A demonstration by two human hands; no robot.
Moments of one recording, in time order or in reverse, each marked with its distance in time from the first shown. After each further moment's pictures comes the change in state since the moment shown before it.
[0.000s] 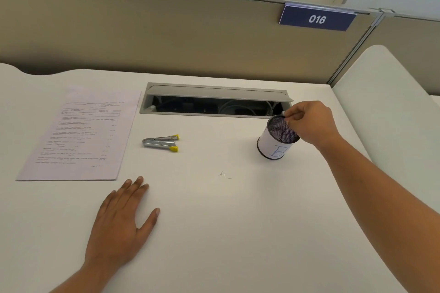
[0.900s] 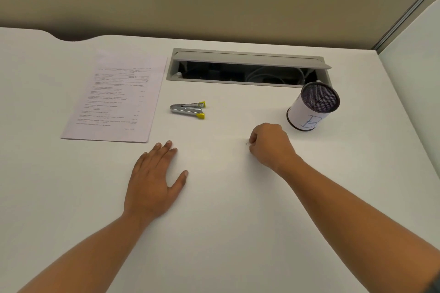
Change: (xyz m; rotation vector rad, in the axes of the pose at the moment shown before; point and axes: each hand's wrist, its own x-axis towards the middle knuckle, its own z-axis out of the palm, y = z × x) left_hand -0.002 0.003 -0.001 0.069 -0.006 -0.021; right_hand -0.100 -0.040 0.131 -0.243 -0.421 -0.141
